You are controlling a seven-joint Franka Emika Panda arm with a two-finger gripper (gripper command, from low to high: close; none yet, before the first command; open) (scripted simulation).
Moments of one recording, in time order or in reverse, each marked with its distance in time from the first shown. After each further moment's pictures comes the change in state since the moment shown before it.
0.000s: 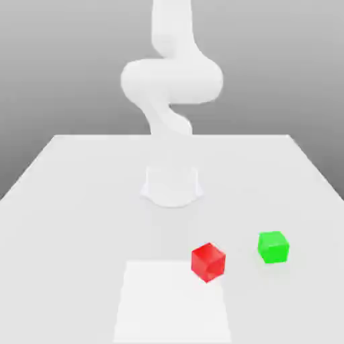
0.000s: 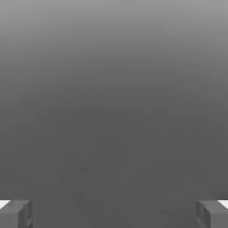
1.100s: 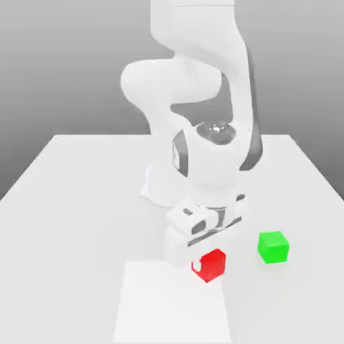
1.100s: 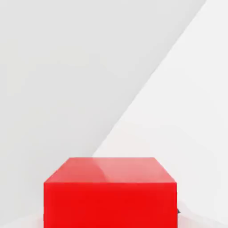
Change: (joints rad) arm 0.194 0.896 0.005 -0.512 -0.005 0.686 -0.381
